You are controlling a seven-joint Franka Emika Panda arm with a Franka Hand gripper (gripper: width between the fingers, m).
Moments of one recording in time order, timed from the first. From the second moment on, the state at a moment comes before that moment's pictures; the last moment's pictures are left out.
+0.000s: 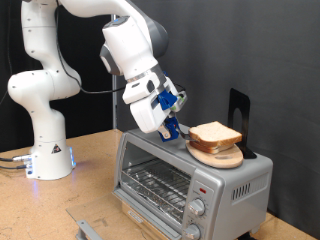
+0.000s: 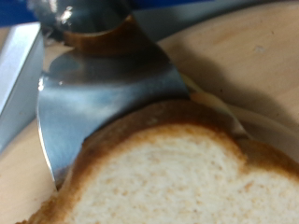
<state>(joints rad) 0.11 -0.13 0.07 -2.37 0.59 2.58 -0.03</state>
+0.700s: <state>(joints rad) 0.11 -0.15 0.05 -2.36 0.79 2.55 -0.19</state>
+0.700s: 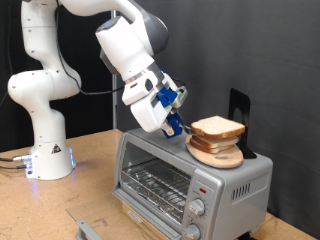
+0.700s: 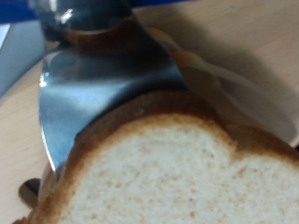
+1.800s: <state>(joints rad) 0.04 -0.28 -0.14 -2.42 0.76 2.15 -0.63</state>
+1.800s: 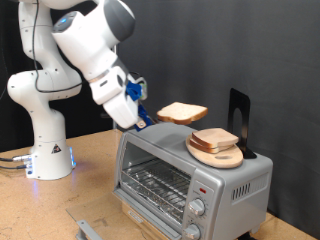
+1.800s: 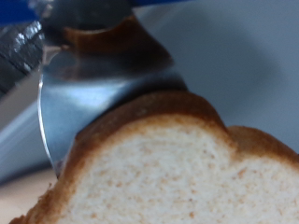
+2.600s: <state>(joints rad) -0.04 -0.28 -0.26 -2.40 0.67 2.01 -0.69</state>
